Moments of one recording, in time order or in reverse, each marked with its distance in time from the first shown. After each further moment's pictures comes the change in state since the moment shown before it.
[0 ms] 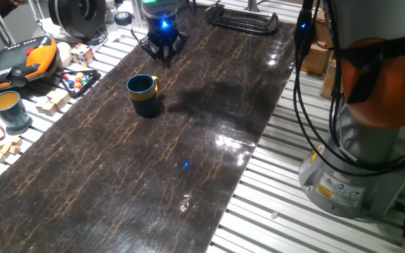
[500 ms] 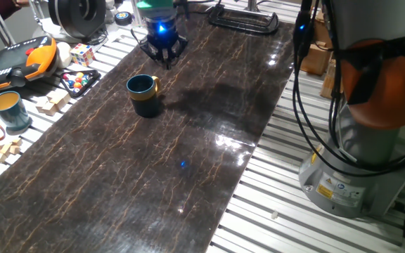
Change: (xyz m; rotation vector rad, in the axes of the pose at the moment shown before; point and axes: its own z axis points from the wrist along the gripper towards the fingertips) arm -0.002 0.000 0.003 0.035 0.016 0.171
